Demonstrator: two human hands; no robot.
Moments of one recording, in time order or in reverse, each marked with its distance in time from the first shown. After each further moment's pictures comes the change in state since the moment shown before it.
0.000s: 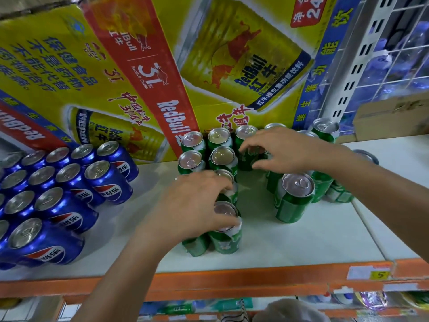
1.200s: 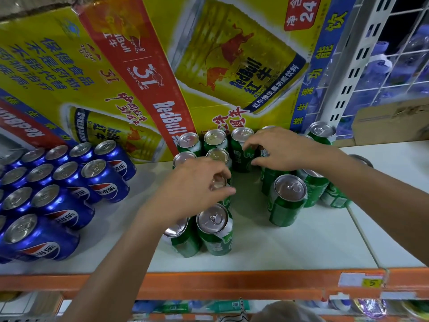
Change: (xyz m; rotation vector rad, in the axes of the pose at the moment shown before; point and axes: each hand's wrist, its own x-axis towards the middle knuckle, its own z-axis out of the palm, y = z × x) left_hand 0.029 -0.007 0.008 -0.206 0.138 -0.009; right_hand 0.009 0.027 0.009 -0.026 -0.003 0.059
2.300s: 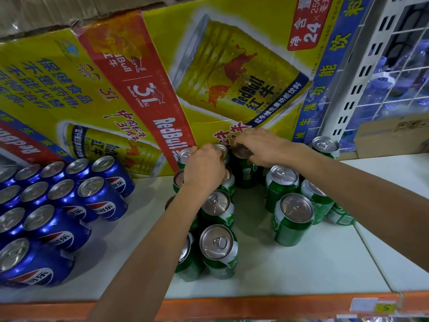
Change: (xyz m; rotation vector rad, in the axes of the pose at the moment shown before) left_hand 0.092 -0.025 0.032 0.415 0.271 -0.231; right_hand 0.063 0.007 0.001 -0.113 -0.011 0.064
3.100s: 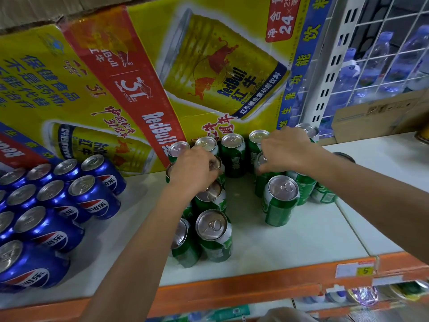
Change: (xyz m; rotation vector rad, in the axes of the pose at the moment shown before) left_hand -0.024 -0.013 -0.011 -0.225 -0.134 0.157; right_hand -0.081 -0.015 -0.019 -0.246 -0.110 0.311
